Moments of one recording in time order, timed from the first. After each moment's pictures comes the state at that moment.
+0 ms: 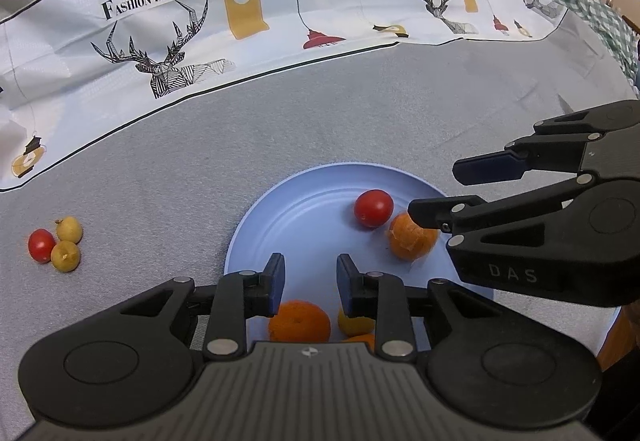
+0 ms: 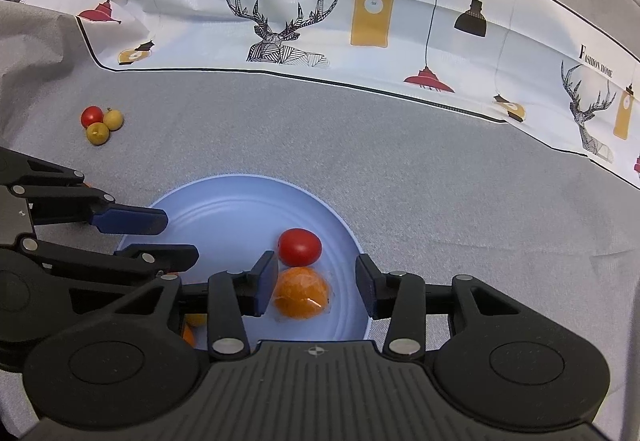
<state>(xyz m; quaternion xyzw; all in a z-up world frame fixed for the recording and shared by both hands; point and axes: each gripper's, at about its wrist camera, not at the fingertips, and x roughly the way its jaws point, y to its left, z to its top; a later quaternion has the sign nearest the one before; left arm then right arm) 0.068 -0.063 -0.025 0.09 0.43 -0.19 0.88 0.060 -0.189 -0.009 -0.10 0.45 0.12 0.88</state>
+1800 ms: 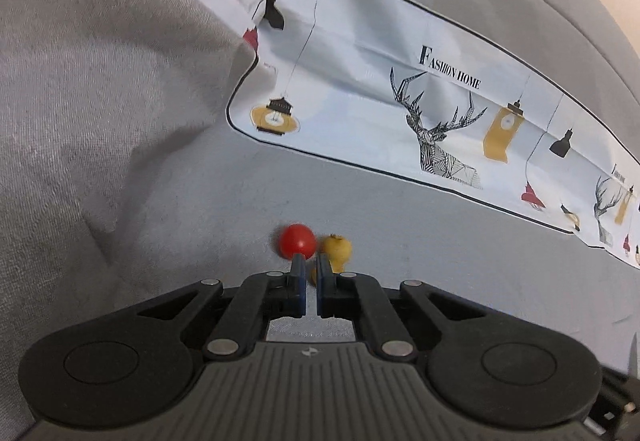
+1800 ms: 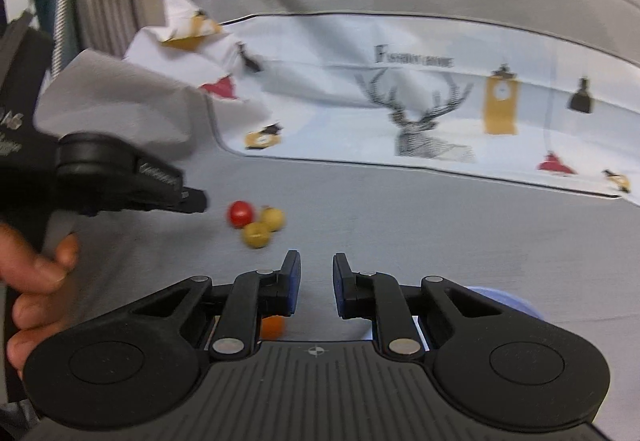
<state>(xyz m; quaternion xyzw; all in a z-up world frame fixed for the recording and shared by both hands) 0.099 0.146 0.010 -0.16 0.40 0.05 0.90 0.047 -0.047 0.004 -0.03 0.36 0.23 0.91</state>
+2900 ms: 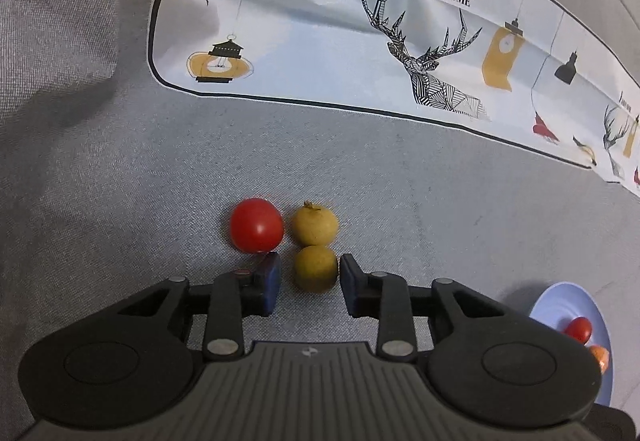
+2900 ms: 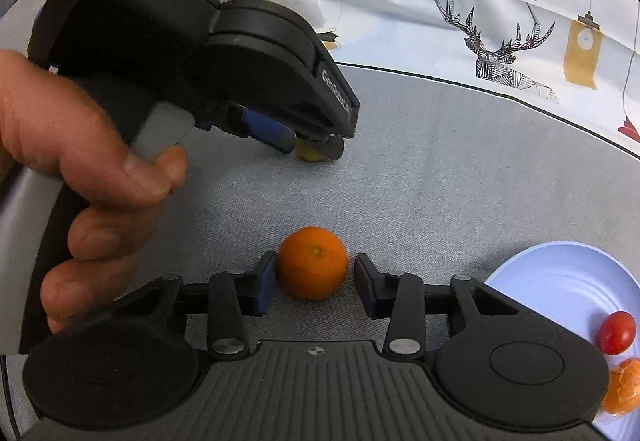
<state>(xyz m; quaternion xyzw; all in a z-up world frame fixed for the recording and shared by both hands) 0.155 0.120 -0.052 -0.10 0.46 0.00 0.88 0.059 -0.007 -0.070 -0.09 0.42 0.27 0.86</state>
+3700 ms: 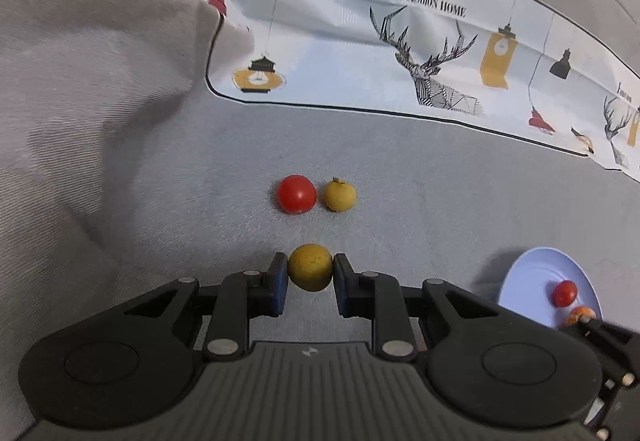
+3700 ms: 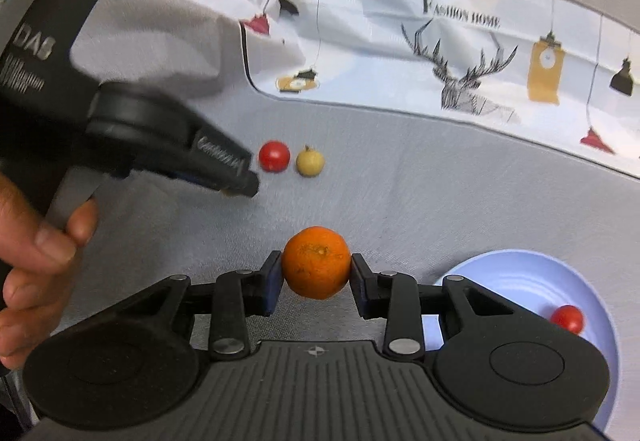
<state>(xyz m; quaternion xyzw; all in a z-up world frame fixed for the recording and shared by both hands) 0.093 0.122 -0.001 -0.07 0.45 0.03 0.89 0.042 -0.033 -0.018 -0.06 0.39 0.25 0.88</state>
